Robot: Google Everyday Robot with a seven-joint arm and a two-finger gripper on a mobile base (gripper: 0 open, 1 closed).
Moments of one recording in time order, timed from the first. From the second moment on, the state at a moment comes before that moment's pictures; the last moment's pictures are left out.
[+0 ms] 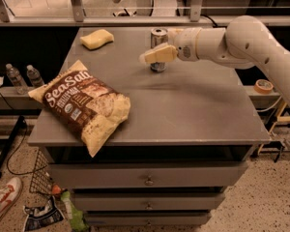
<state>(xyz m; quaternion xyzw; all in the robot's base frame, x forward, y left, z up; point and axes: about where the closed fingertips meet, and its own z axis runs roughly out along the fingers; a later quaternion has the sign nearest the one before) 0.729 -0.043 0.909 -0.40 0.68 0.28 0.54</state>
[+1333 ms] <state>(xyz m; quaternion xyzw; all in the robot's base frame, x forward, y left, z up) 0.741 -0.047 0.918 -0.45 0.67 0.25 0.53</state>
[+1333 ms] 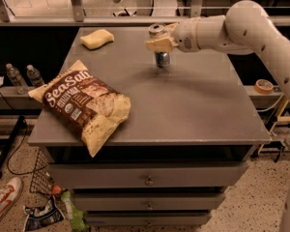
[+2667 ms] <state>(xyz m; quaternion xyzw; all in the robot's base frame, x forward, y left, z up) 0.669 -0.041 0.892 -0.86 0.47 0.01 0.17</state>
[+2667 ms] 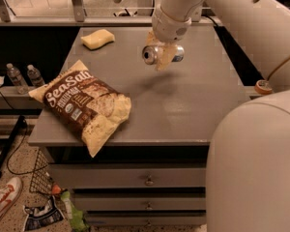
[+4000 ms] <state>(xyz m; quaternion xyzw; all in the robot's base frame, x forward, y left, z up) 0.660 -0.044 0.852 -0.91 0.41 -0.04 0.06</state>
